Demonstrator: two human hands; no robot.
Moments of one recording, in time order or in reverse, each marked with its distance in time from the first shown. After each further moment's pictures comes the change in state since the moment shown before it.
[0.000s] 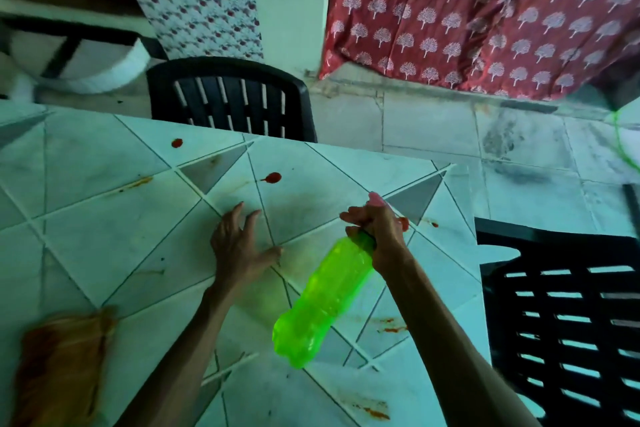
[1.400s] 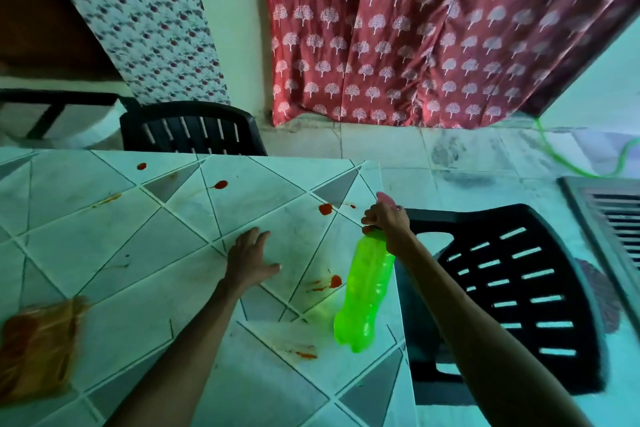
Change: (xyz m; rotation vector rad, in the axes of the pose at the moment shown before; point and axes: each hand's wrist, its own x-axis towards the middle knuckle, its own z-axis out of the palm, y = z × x) left_hand -0.077 0.116 0.033 0.142 -0.278 0.178; right_hand -0.050 -0.069 -0.184 -0.255 0.144 -0.181
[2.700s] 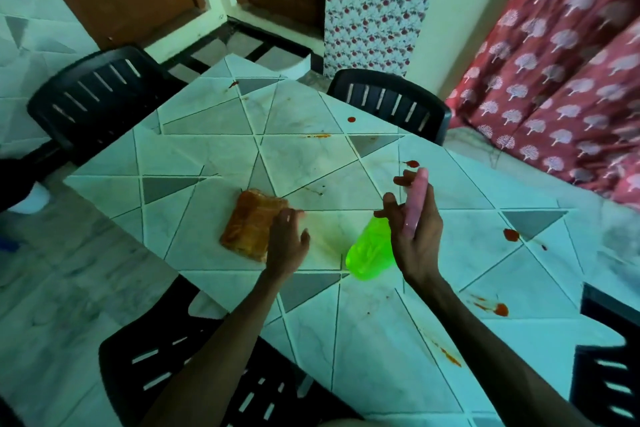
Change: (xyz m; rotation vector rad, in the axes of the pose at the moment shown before) left_hand -0.170 -0.228 -0.004 -0.292 0.746 -0.325; right_hand -0.238 0.090 0.238 -0.261 -0.496 -1.015
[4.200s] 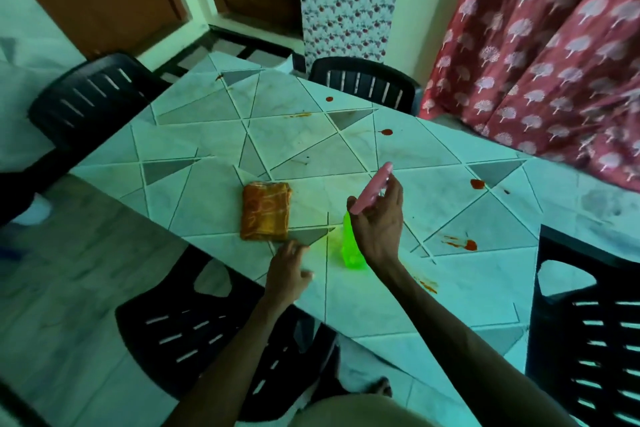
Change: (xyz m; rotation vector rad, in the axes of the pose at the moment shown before) left_hand -0.160 0.022 -0.015 0.109 -0.313 0.046; right_hand -0.102 -0.002 -0.015 -0.208 0.044 0.179
